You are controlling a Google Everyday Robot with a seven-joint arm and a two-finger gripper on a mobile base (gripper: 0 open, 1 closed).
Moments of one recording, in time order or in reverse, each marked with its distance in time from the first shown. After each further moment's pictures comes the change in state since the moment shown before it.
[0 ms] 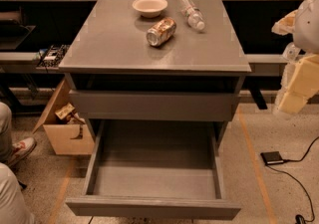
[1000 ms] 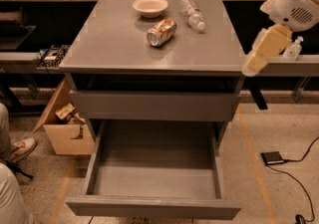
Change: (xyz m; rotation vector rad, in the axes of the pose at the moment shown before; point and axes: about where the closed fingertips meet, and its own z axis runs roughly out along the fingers) arm -0.021 -0.102 0.042 0.082 -0.142 0.142
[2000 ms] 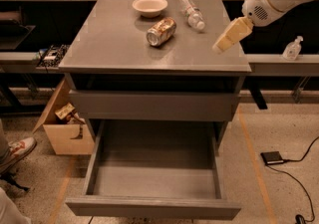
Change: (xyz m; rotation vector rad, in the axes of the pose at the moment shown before) arm -0.036 -0.093 0.086 0.049 -0.187 0.192
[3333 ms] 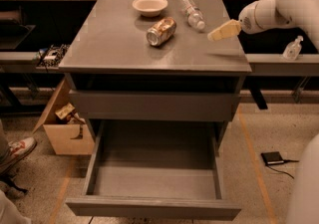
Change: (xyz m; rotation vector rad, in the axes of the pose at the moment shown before) arm 0.022 -0.116 0.088 0.237 -0.217 0.287
